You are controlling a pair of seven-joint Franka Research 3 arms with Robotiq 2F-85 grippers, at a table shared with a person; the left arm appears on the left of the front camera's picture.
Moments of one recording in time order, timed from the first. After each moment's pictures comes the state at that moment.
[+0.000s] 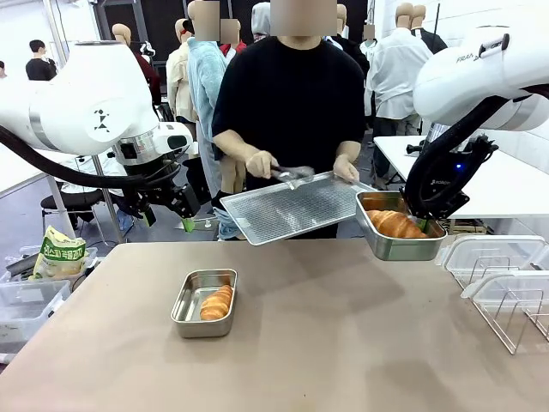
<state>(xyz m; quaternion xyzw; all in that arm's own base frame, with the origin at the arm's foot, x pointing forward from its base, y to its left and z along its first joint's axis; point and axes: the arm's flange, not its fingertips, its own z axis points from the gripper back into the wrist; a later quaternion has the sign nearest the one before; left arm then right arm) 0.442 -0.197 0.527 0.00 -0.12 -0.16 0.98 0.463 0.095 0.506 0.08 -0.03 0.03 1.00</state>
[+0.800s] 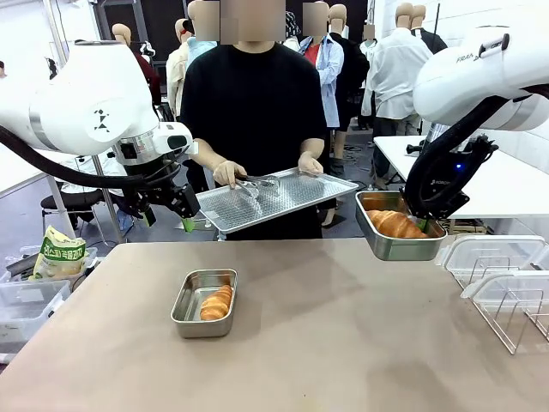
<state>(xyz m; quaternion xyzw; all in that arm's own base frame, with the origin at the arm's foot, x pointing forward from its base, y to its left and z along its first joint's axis) 0.442 -0.197 0.527 0.00 -0.12 -0.16 0.98 0.463 0.095 0.506 0.08 -0.03 0.03 1.00</state>
